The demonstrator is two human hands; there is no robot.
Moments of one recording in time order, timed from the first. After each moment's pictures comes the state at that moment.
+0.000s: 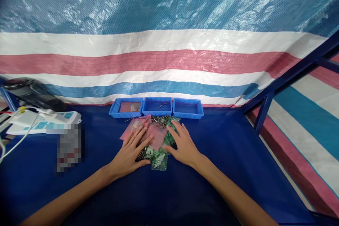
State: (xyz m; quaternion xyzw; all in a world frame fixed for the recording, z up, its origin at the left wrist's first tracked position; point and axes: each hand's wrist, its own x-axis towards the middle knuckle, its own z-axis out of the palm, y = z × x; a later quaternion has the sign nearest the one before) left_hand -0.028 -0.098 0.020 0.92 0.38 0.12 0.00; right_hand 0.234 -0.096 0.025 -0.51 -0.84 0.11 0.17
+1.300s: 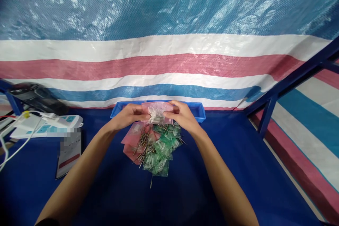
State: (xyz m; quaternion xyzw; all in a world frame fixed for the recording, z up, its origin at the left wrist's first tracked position) left_hand -0.011 0.014 0.111 0.71 0.35 0.26 0.55; right_hand 0.221 -0.011 0.101 -0.46 -0.62 0.48 0.43
